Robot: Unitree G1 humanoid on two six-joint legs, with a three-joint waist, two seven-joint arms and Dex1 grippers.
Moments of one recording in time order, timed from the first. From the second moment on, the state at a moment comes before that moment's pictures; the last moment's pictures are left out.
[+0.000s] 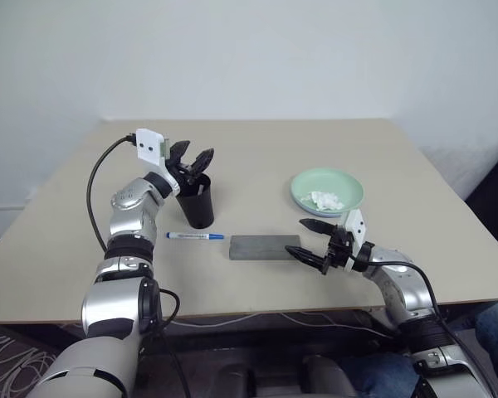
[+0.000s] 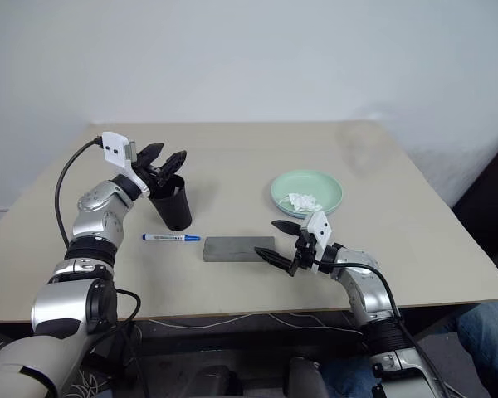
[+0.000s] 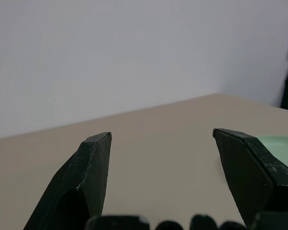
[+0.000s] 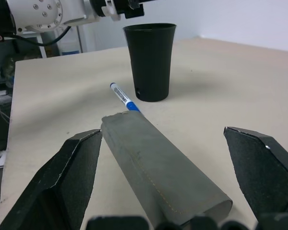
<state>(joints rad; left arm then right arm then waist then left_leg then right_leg) -0.89 0.42 0.24 0.95 -0.26 -0.10 -0.78 -0.31 -0.31 0.12 0.21 0.34 0.06 0.99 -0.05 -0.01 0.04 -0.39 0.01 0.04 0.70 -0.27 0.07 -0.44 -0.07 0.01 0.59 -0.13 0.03</state>
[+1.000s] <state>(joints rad) -1.05 0.91 -0.54 0.79 -0.05 0.02 -1.61 -0.35 -0.29 0.12 0.27 0.32 0.03 1.00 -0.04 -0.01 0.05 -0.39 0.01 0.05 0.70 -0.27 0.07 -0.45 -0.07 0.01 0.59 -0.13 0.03</state>
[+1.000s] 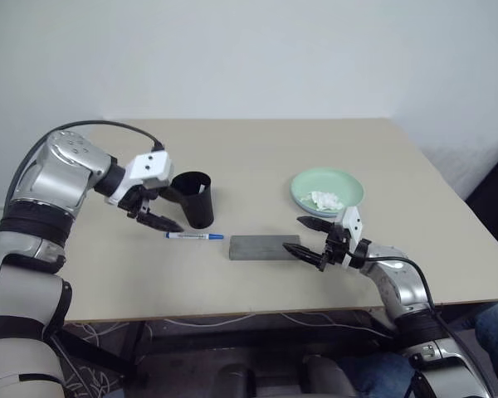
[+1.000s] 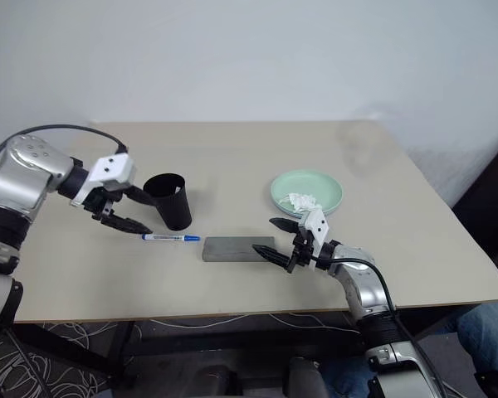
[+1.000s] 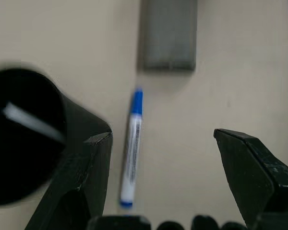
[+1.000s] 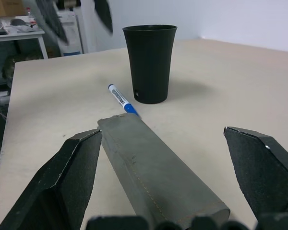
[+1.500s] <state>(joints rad) -1.13 0.70 -0.57 1.19 0.30 -0.19 -1.47 -0.36 -0.28 0.12 0.27 0.31 0.07 1.00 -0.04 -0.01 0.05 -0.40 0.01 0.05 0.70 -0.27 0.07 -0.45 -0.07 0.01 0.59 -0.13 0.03</state>
